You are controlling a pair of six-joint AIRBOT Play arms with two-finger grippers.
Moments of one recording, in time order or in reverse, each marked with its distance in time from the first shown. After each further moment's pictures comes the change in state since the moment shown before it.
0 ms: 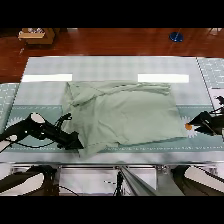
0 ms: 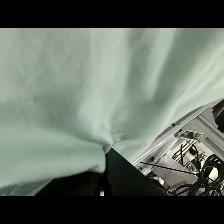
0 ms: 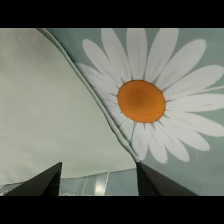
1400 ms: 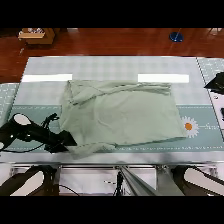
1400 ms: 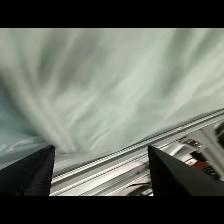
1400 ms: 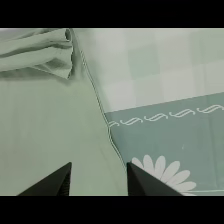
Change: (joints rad) left arm 0.148 0.177 0.000 0.095 -0.088 -0.187; right arm 0.223 0.000 0.528 -0.018 0.016 0.134
